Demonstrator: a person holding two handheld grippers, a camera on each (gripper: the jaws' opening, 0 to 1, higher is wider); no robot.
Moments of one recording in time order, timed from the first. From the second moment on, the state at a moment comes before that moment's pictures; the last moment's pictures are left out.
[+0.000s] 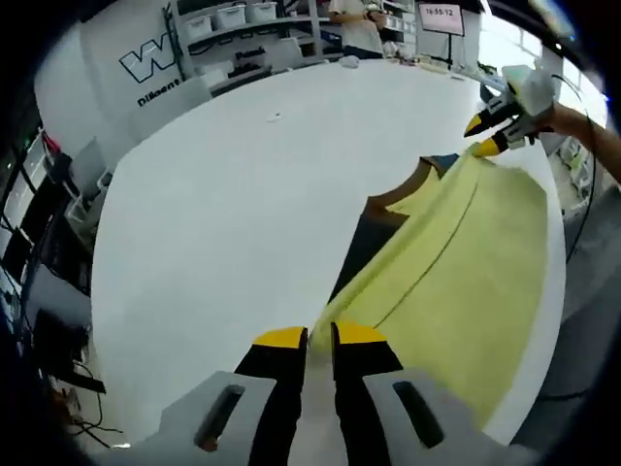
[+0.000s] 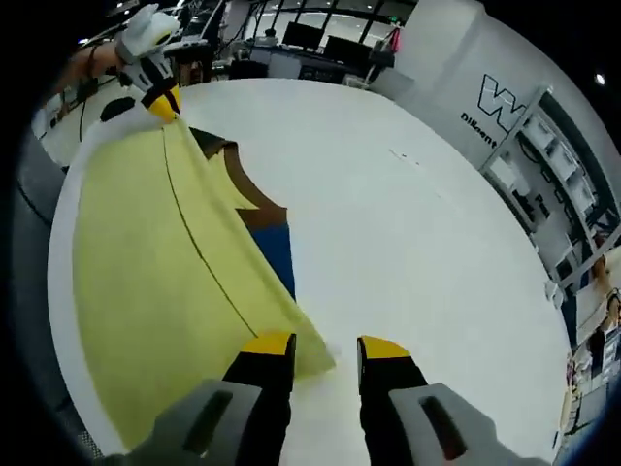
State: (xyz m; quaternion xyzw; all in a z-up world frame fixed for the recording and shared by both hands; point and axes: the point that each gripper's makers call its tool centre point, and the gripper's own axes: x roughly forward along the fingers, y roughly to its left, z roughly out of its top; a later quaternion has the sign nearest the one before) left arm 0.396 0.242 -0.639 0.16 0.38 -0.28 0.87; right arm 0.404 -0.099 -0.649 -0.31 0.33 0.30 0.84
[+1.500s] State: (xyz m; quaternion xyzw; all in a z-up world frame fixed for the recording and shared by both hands) left arm 0.385 0.236 -0.654 0.44 0.27 -0.38 0.77; right arm 0.388 -0.104 -0.653 -0.46 0.27 0.34 0.77
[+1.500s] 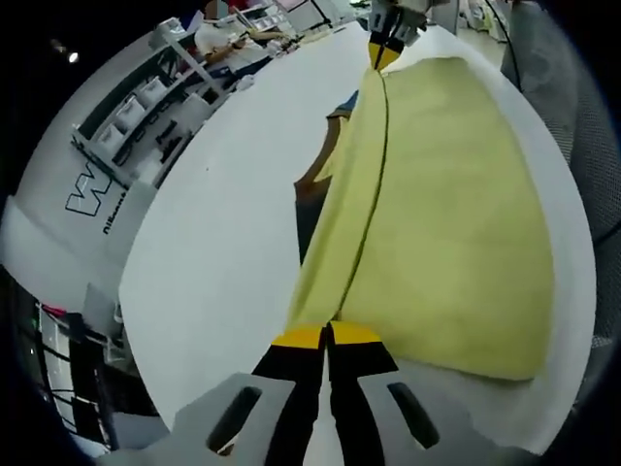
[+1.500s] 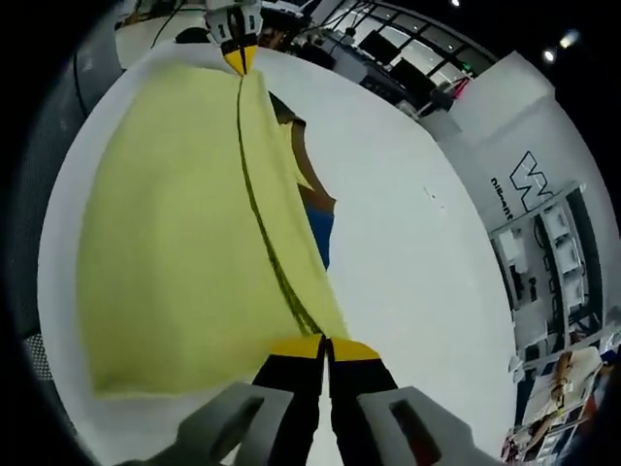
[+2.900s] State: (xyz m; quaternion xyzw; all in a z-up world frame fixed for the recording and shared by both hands) left arm 0.410 0.230 -0.650 0.45 0.27 -0.44 0.73; right arm 0.447 -0.107 -0.665 -0.31 0.34 0.29 0.84
